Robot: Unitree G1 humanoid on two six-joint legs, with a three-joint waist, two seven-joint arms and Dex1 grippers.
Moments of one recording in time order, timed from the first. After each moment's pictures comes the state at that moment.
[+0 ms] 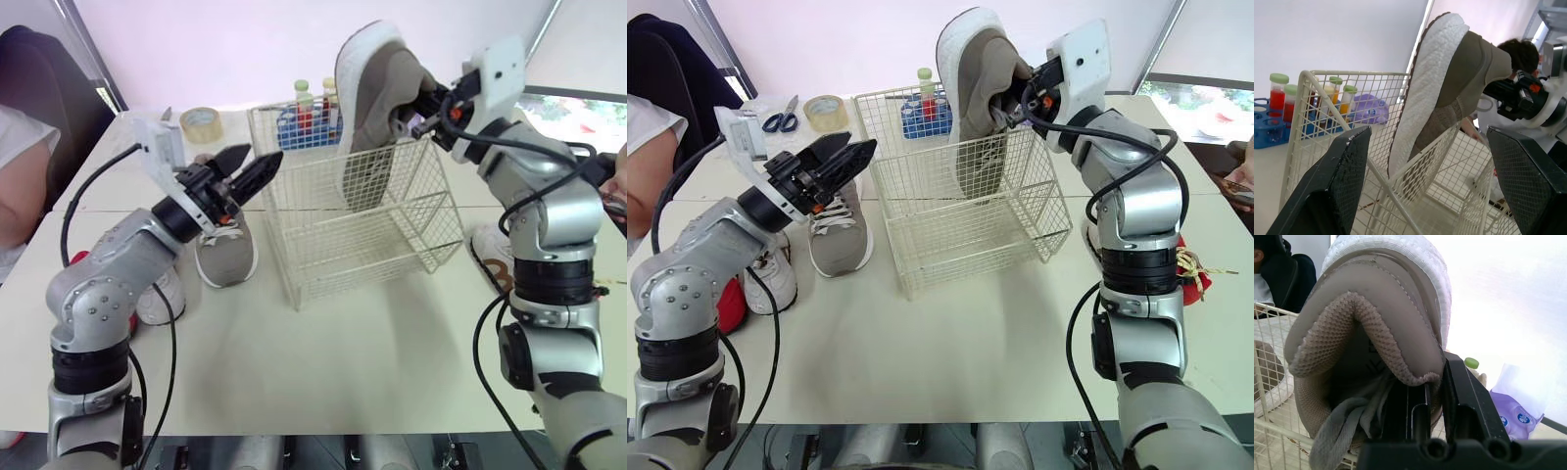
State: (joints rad) left arm -0.53 0.51 0.22 -0.40 -1.08 0.73 -0.25; right arm -0.93 -0.51 -0.09 -0.04 0.26 0.61 0.45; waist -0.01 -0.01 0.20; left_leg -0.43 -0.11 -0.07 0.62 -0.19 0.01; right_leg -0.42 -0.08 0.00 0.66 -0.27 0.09
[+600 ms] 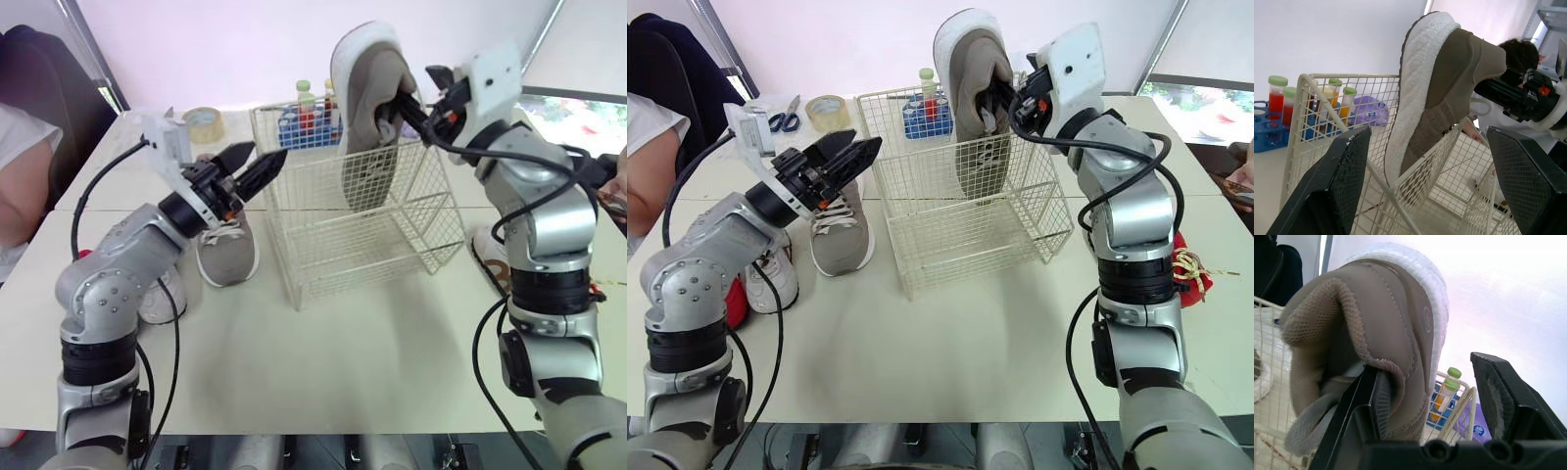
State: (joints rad) left arm -0.56 0.48 0.21 -0.36 -1.03 0.73 -0.28; right arm -0.88 -0.51 -0.06 -0.13 0.20 0.59 0.42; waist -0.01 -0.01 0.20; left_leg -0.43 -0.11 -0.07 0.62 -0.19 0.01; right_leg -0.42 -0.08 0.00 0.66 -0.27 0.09
